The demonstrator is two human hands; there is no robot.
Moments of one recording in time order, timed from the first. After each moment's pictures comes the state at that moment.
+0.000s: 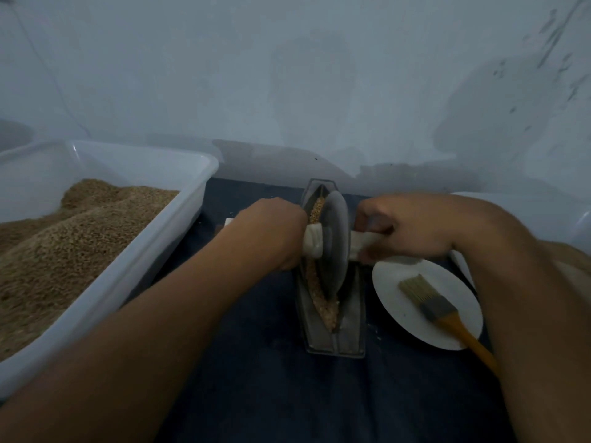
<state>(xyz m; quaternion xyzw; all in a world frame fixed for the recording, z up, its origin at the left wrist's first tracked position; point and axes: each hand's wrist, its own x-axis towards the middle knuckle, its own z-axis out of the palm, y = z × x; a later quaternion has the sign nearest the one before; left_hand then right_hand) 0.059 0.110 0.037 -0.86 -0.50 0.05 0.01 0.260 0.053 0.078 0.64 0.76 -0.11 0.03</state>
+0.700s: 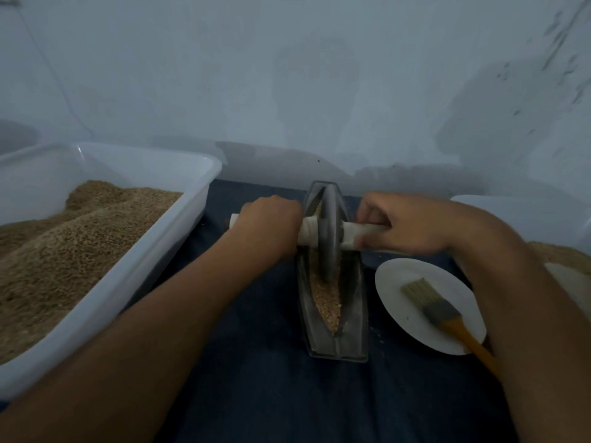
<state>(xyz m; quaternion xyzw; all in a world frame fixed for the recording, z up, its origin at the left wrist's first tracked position) 0.056 0.134 0.021 -0.86 -0.51 -0.02 0.03 0.271 0.070 0.063 0.64 0.76 -0.11 -0.06</state>
